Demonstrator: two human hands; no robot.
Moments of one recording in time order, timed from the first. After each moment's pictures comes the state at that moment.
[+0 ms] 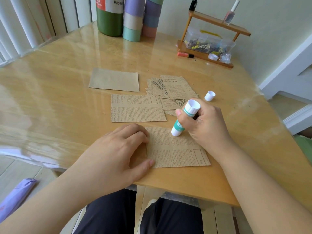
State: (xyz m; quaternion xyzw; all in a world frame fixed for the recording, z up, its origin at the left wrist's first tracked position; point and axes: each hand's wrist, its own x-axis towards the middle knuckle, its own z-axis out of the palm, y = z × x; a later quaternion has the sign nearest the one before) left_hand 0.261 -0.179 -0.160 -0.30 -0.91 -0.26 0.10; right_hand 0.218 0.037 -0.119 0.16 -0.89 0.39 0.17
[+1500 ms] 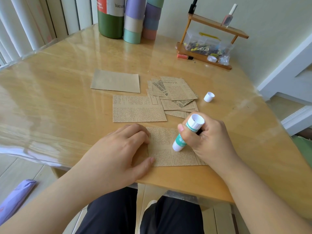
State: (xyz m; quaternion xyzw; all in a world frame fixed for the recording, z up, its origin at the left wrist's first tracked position) left_hand 0.261 -0.179 -0.161 -0.30 -0.91 -0.26 0.11; right_hand 0.246 0.036 -0.124 0.18 -0.87 0.42 0.17
